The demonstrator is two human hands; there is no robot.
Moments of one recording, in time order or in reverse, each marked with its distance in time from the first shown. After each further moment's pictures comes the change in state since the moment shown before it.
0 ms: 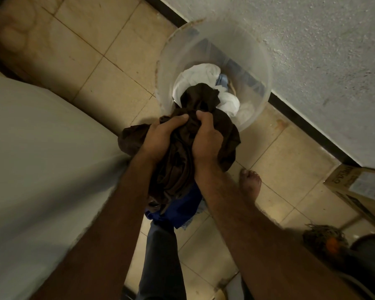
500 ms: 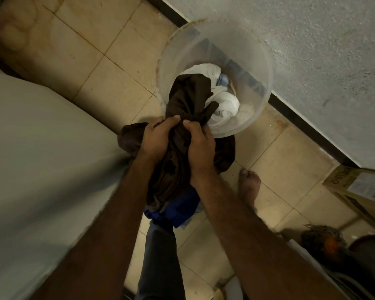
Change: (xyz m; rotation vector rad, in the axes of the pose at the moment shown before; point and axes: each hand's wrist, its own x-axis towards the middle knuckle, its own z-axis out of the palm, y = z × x) left_hand -0.005 -0.001 -0.002 0.066 0.187 0.088; right_hand -0.009 0.023 -0.003 0.043 -0.150 0.000
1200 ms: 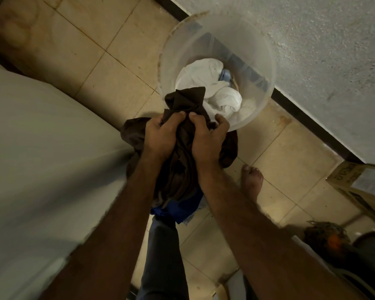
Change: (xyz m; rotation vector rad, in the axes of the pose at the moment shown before) left_hand -0.008 -0.007 0.004 0.083 0.026 0.124; right_hand 0.005 0.001 -0.002 -0.178 0.173 -0.092
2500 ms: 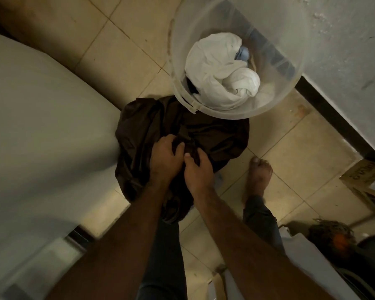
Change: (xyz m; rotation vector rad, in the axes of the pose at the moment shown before) left_hand 0.021 -0.155 -0.042 0.789 0.052 0.130; right_hand -0.005 0.123 -0.037 -0.538 -0.156 0.204
